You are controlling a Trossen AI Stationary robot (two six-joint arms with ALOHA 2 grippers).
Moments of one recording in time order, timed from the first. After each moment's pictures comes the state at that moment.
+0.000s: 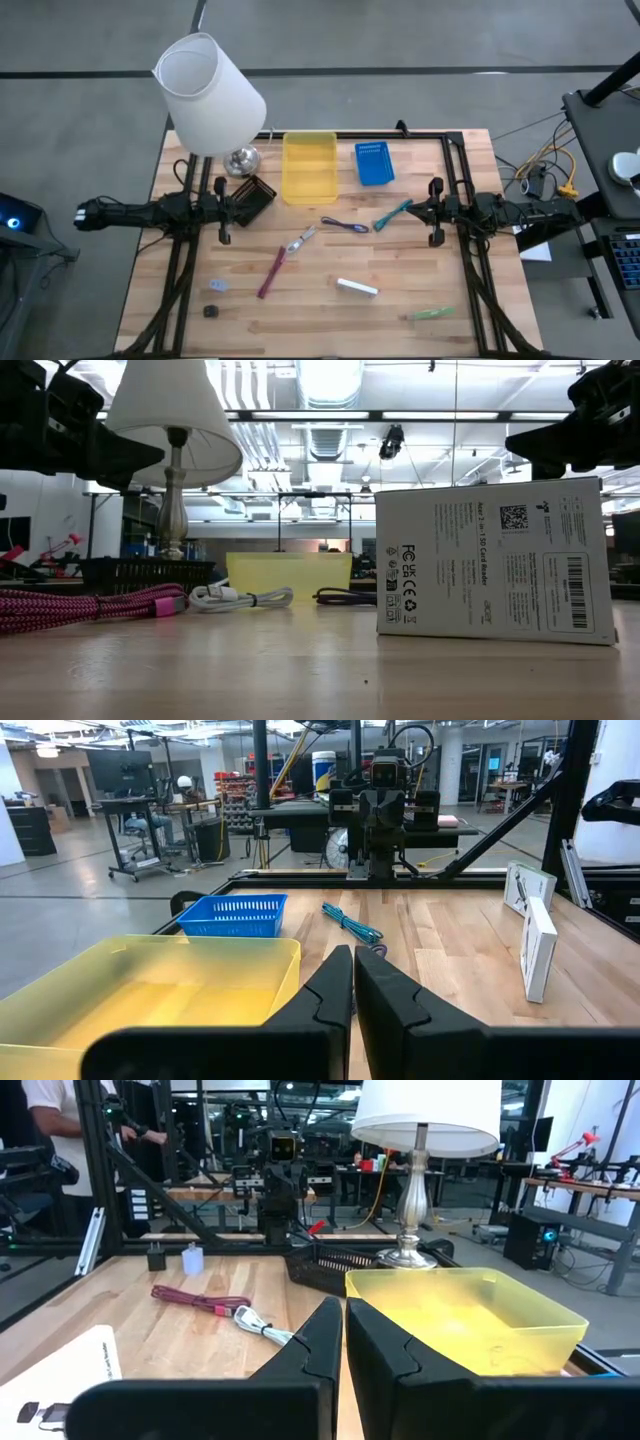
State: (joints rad) left arm -0.05 0.09 0.01 0.05 -0.20 0.03; right arm 0.09 0.03 0.01 0.06 0.19 -0.01
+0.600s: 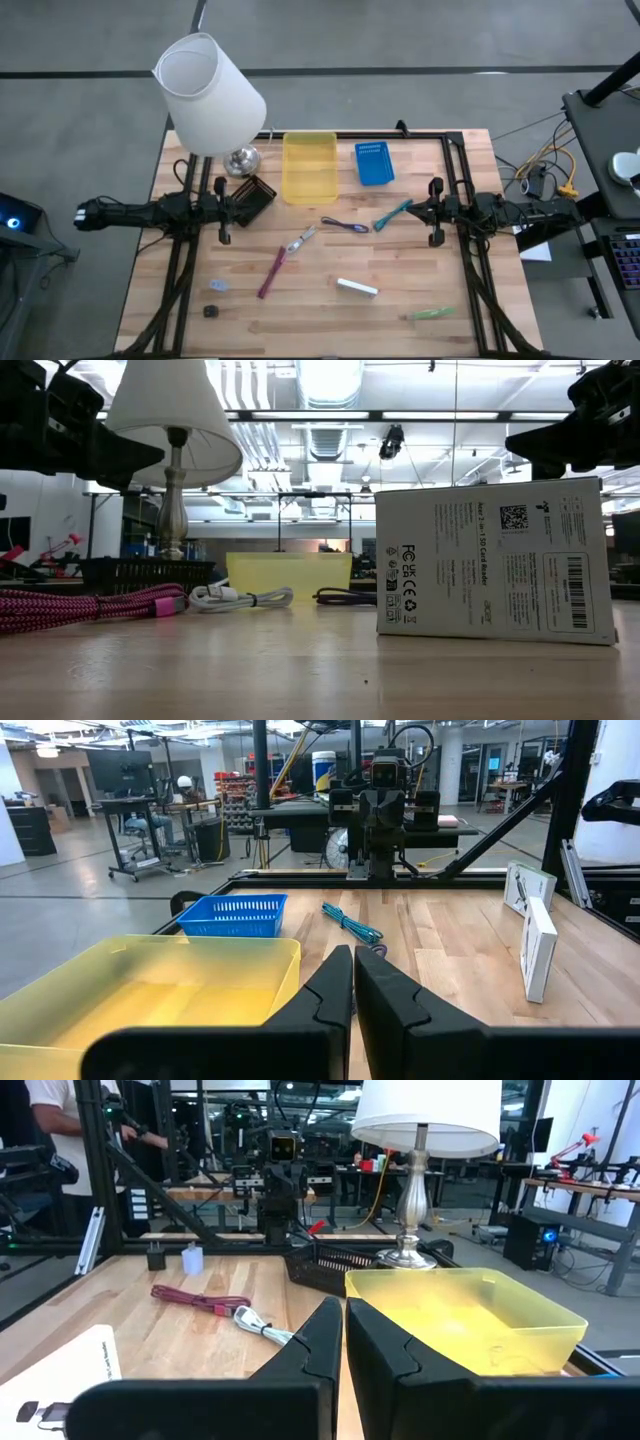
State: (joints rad) left arm -0.05 0.09 0.01 0.05 -0.20 0.03; right arm 0.09 0.03 0.01 0.06 0.19 0.00
